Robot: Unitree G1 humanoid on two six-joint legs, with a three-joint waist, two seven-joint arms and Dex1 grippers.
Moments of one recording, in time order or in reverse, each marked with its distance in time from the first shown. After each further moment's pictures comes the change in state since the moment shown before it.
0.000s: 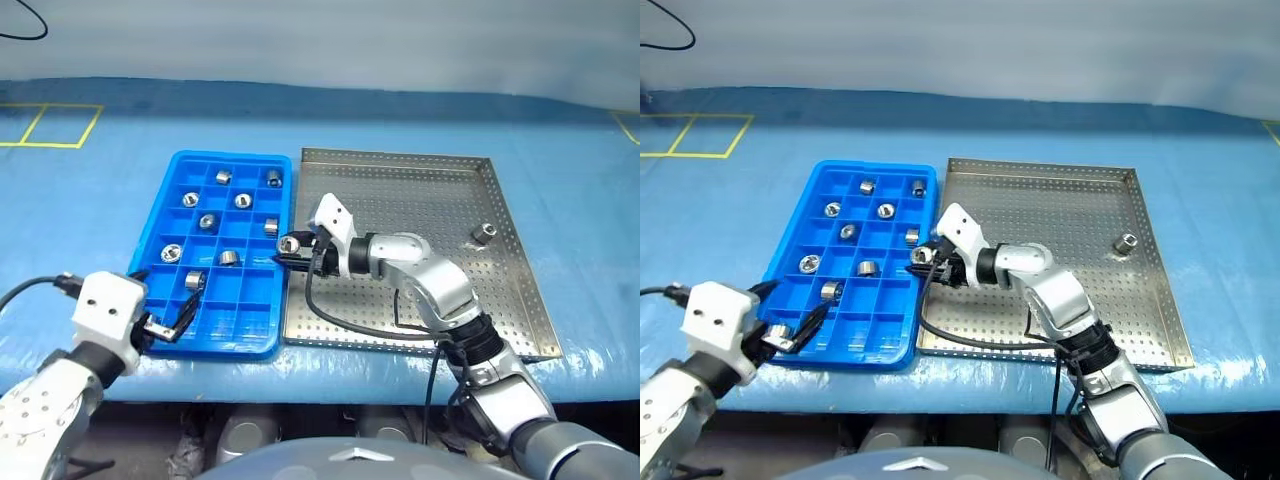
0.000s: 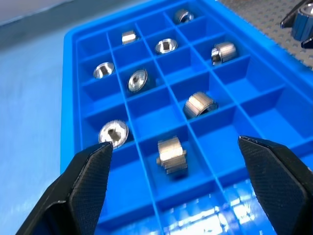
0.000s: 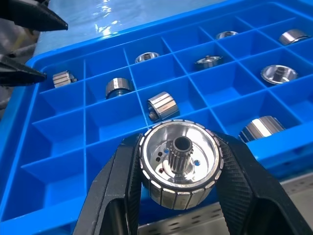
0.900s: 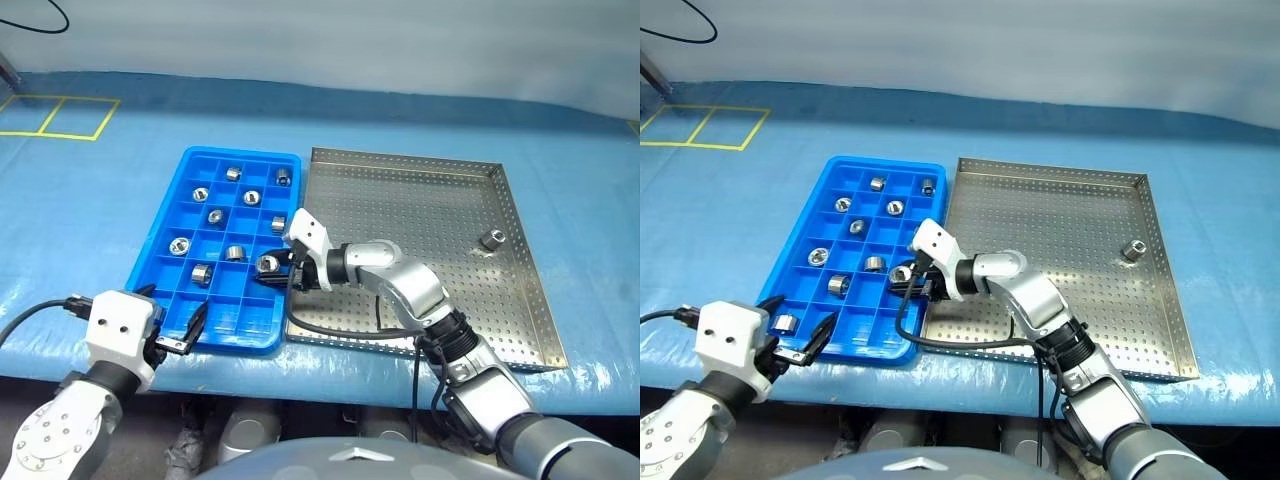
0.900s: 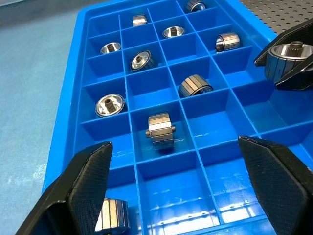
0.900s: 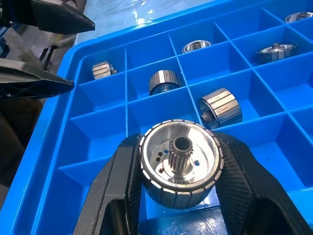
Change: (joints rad) left arm 0.009 -0.005 -0.131 -0.004 -0.022 -0.078 0.166; right arm -0.018 0.082 0.058 0.077 -0.016 -0.003 0.024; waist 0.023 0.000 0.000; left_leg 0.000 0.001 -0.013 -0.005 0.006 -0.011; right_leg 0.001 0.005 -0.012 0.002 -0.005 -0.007
